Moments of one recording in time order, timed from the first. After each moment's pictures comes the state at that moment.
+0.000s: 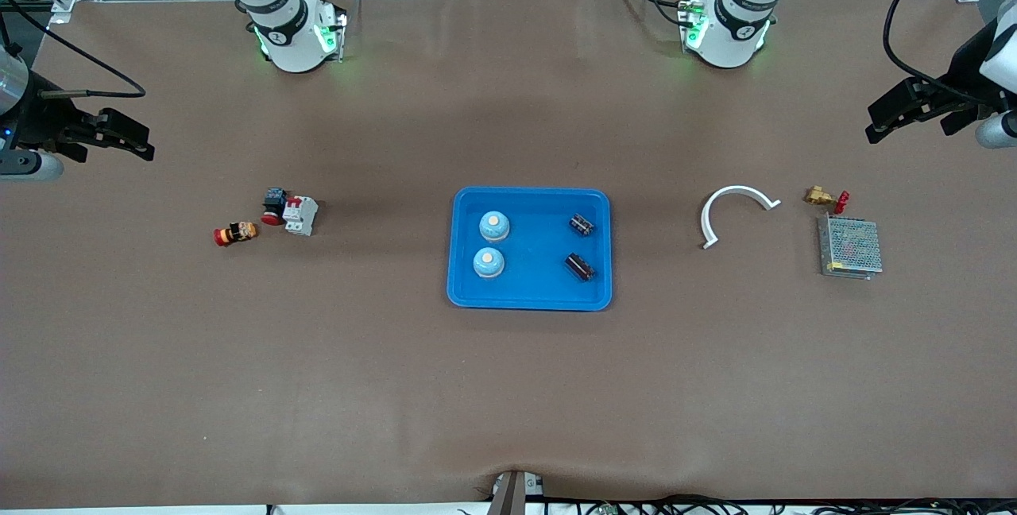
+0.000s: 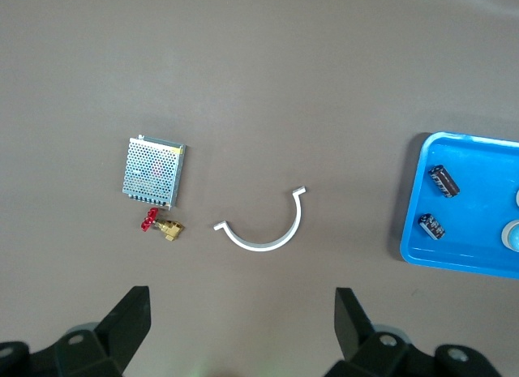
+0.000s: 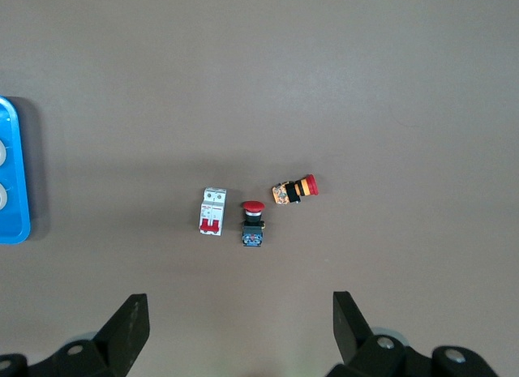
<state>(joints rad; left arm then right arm) 0.05 -0.01 -0.14 -1.50 0.01 1.49 -0.18 0.01 -0.04 -0.02 -1.67 0.00 1.56 -0.02</state>
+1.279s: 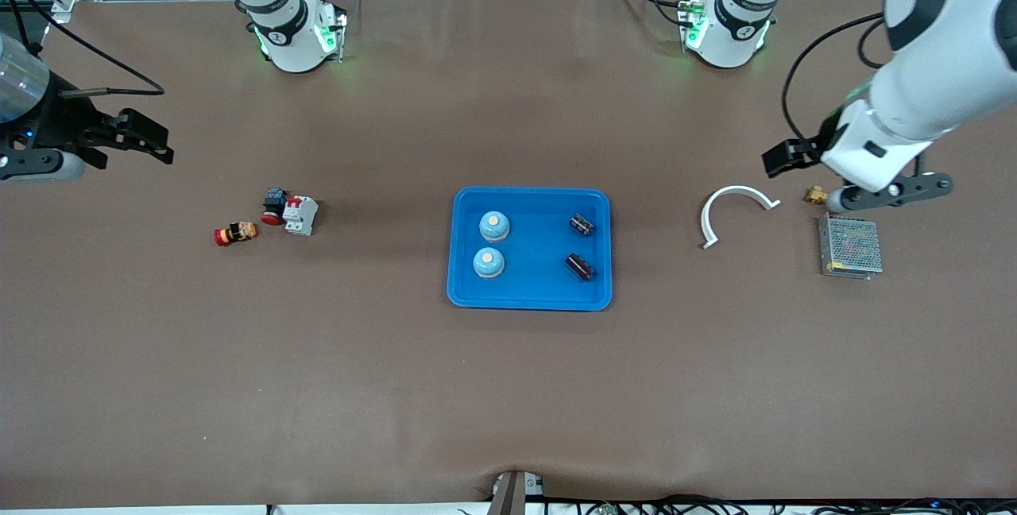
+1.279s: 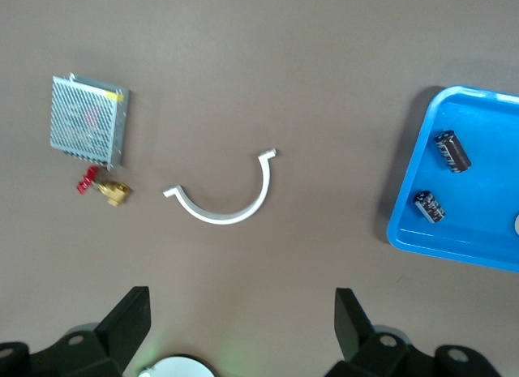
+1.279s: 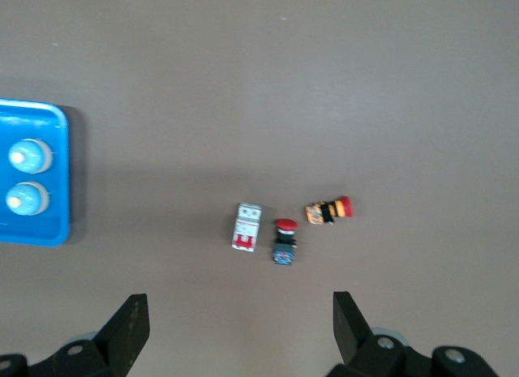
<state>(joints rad) 0.05 0.07 -0.30 -1.66 0.01 1.57 -0.42 0.07 -0.03 -0.02 -1.67 0.06 1.62 -0.01</state>
